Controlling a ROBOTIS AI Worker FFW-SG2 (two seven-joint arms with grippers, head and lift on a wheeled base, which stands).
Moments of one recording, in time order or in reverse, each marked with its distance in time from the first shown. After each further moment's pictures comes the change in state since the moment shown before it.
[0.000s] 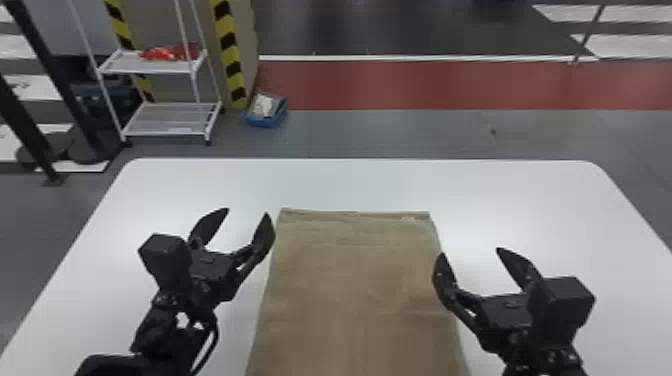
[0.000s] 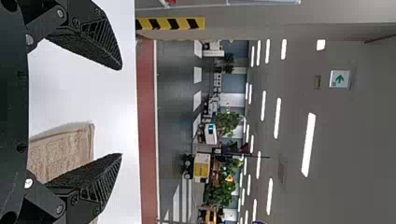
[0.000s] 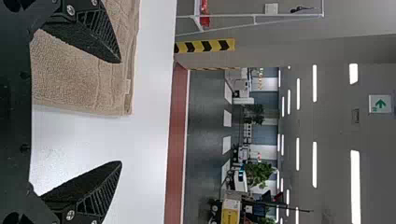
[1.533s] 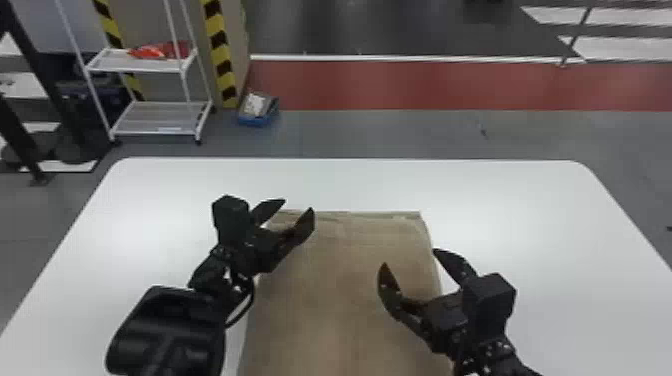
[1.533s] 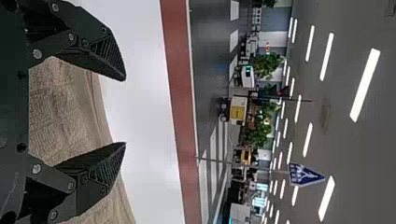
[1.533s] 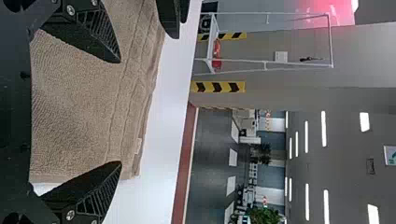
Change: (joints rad) left arm -0.344 -0.038 -0.126 0.432 -0.049 0.037 -0.128; right arm -0.092 -0.103 0.162 0.117 -0.025 -0.018 0.000
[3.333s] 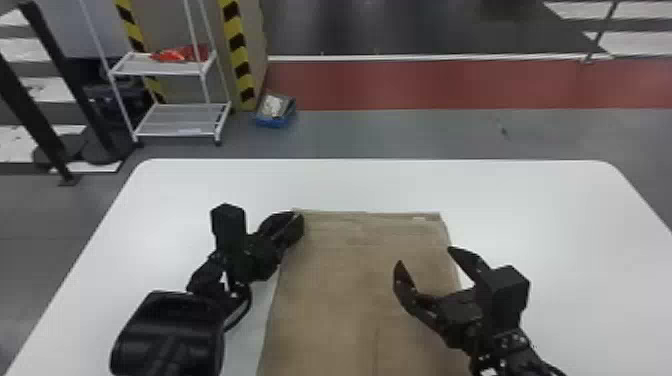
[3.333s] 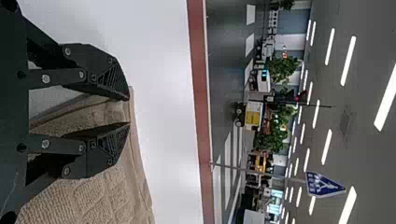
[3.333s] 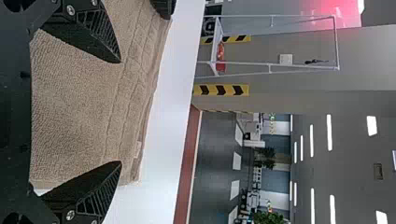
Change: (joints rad) left arm -0.023 0.015 0.093 0.099 -0.027 0.000 -0.093; right arm -0.047 -0.005 0.015 0.032 -0.015 0.033 -0.001
